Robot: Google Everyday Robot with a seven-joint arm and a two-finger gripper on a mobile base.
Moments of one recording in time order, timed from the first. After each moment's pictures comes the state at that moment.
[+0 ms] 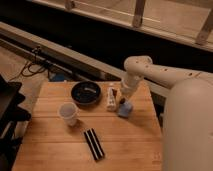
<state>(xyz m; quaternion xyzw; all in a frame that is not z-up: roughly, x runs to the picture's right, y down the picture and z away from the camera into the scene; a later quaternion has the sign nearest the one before) 0.118 0.067 0.838 -0.33 0.13 0.61 0.71</state>
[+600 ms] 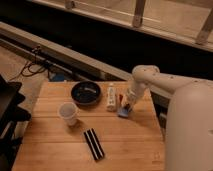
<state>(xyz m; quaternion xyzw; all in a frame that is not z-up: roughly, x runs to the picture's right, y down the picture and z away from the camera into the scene) 0.145 0.104 0.863 -0.34 0.16 0.66 0.65</state>
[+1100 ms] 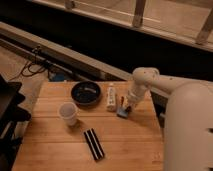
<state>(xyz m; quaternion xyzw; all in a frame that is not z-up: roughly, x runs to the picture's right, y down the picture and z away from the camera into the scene) 0.150 0.116 0.861 -0.34 0.18 0.66 0.65</state>
